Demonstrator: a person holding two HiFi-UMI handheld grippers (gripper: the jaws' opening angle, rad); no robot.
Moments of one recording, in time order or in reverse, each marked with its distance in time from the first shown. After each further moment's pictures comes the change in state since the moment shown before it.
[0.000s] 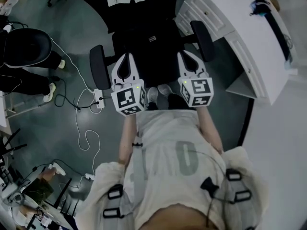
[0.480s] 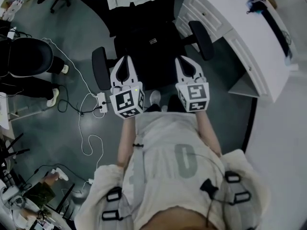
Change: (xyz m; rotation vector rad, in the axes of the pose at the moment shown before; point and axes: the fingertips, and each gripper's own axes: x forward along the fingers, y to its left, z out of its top) left arm -0.029 0.000 0.006 0.034 -0.025 -0.011; right arm -0.031 0.029 -0.010 -0.030 -0.025 -0.002
